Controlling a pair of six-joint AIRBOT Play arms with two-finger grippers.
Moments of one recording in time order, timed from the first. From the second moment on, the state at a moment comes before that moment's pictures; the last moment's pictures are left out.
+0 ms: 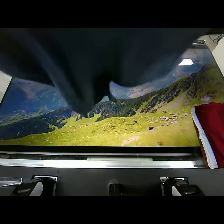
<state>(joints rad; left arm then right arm) 0.21 -0.71 1.52 0.41 -0.80 -1.07 0.00 -0.86 1.78 -1.35 0.95 1.57</state>
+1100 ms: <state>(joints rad) 0.16 -1.33 1.32 0.59 -0.80 -1.06 -0.01 -1.47 1.57 -1.35 1.16 1.71</state>
